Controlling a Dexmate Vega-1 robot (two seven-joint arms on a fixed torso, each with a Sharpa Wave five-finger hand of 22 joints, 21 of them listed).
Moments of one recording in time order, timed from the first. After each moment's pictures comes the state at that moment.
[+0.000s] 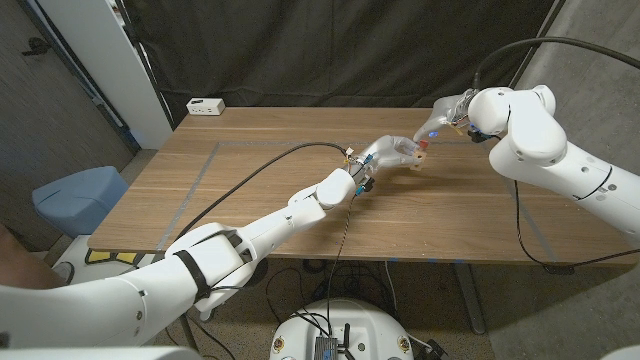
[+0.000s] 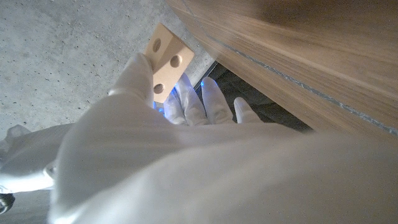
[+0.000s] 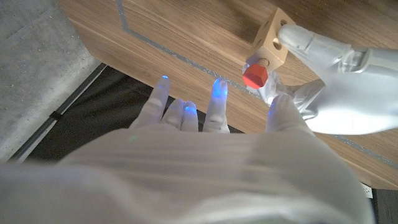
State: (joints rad) left arm 0.42 0.07 0.90 -0.83 0.06 -0.54 0.14; left_hand 1.00 0.03 0.33 -0.16 0.21 0.70 -0.05 0.59 0.20 0.82 -0.13 0.44 0.61 0.55 -0.05 0.23 0.28 0.13 0.13 0.20 0.18; right arm -0.55 -1.03 -0.63 -2.27 -0.82 -0.84 0.91; right_hand 0.56 -0.05 0.34 -0.15 0.19 0.64 0.08 0.42 0.23 0.25 0.18 0.18 0.21 0.22 0.13 0.19 0.19 0.47 0.19 0.18 0.16
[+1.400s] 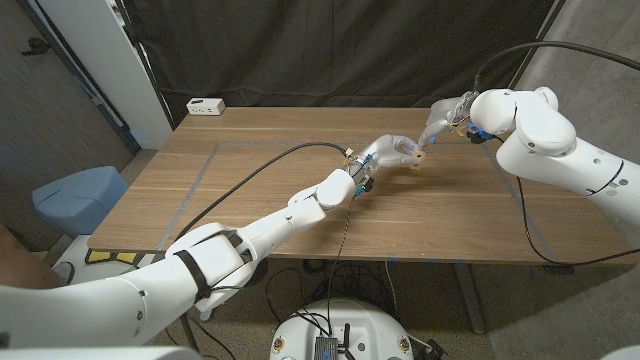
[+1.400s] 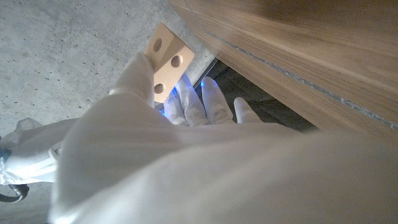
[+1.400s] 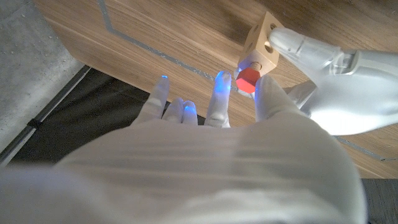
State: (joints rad) left arm 0.42 0.06 0.90 -0.82 0.08 -0.56 0.16; left_hand 1.01 0.03 0.33 -0.16 0.21 0.70 -0.05 0.59 0.20 0.82 -0.13 0.44 0.61 0.55 -0.05 0.23 0.28 0.13 0.13 0.20 0.18; right arm -0.53 -1.08 -0.65 -2.26 -0.65 -0.82 0.79; right_hand 0.76 -0.05 0.43 -0.18 0.21 0.78 0.03 0.48 0.26 0.25 0.16 0.20 0.21 0.22 0.12 0.20 0.19 0.49 0.17 0.18 0.16
